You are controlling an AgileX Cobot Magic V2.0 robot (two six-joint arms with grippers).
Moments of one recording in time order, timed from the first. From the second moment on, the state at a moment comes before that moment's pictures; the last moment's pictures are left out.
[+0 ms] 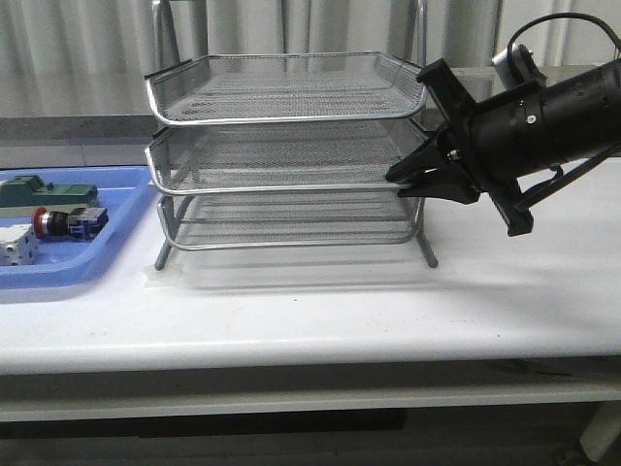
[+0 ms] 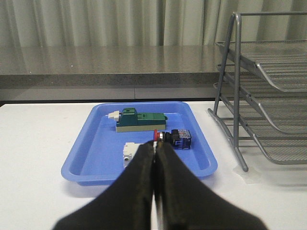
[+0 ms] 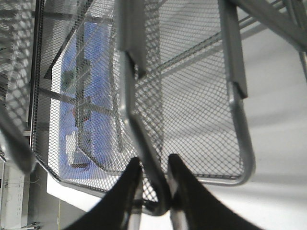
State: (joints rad) left arm 0.00 0.00 0.00 0.16 0.10 -0.18; right arm 0.12 1.89 -0.98 1.80 0.66 -1.06
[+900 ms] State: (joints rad) left arm 0.00 0.00 0.00 0.16 0.10 -0.18; right arm 0.11 1.87 -0.84 1.84 0.77 -1.07
